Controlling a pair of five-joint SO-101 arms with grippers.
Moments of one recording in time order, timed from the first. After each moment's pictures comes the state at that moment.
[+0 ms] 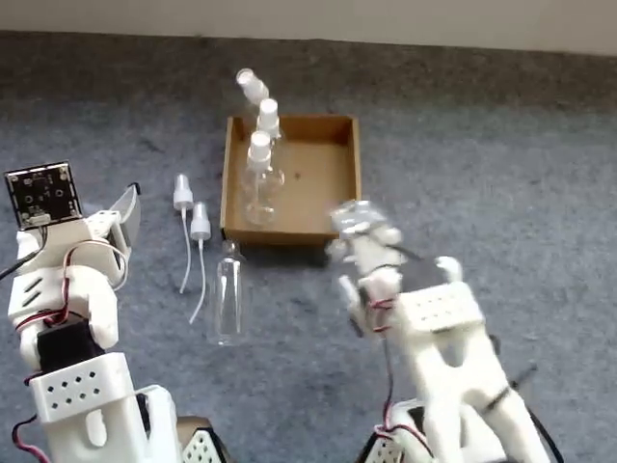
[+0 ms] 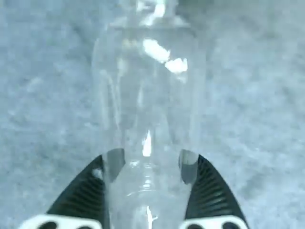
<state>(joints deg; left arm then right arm) -26.8 -67.0 61.8 38.3 -2.4 -12.8 -38.4 52.6 70.7 20.9</state>
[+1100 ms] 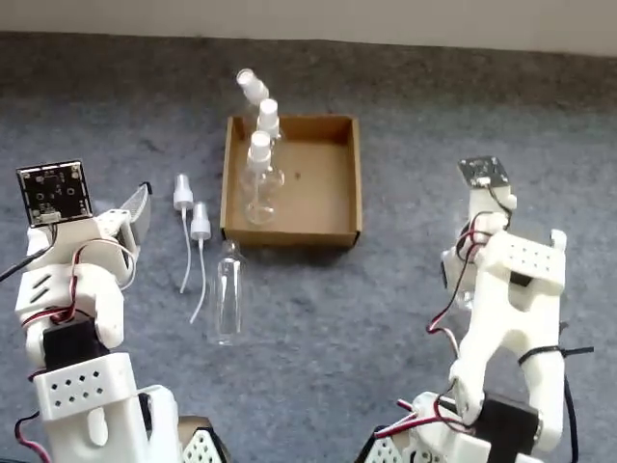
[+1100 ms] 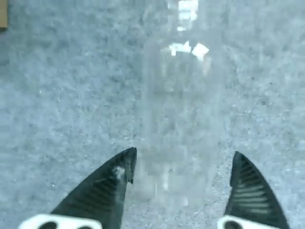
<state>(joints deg) -24.1 -67.0 61.8 38.3 -2.3 14.3 -16.6 33.1 68.9 28.4</state>
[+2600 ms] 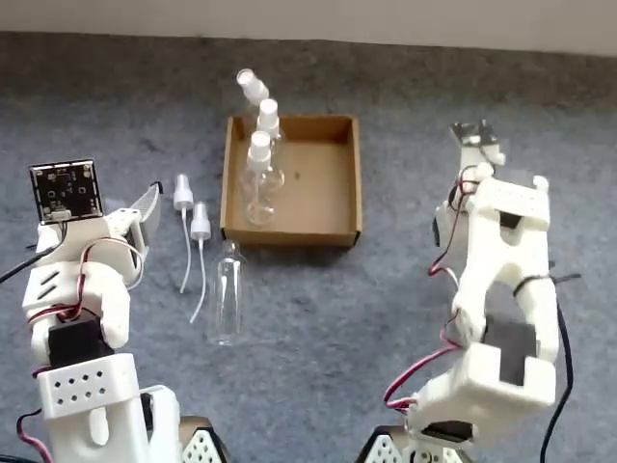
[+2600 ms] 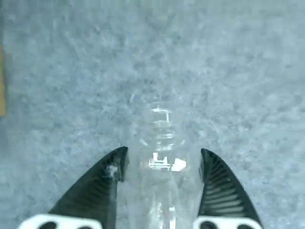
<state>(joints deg) -21.6 -67.0 61.8 38.3 -2.3 10.2 1.8 10.9 66.5 21.9</state>
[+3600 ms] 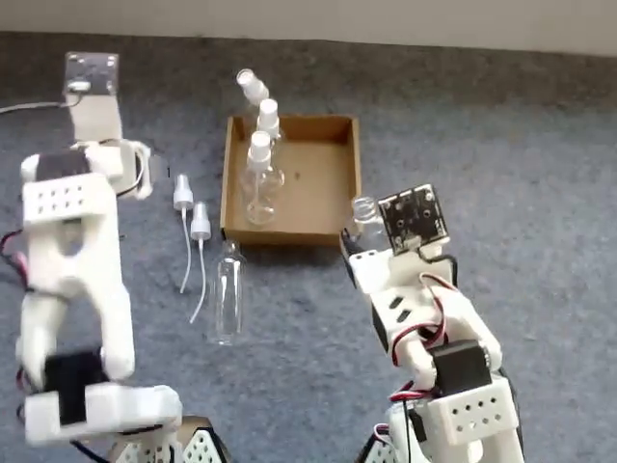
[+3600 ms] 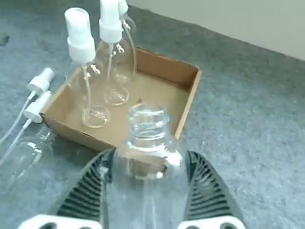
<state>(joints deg) -17.9 -4.4 9.0 61.8 -4.0 -19.7 -74.4 61.2 48.1 8.6</state>
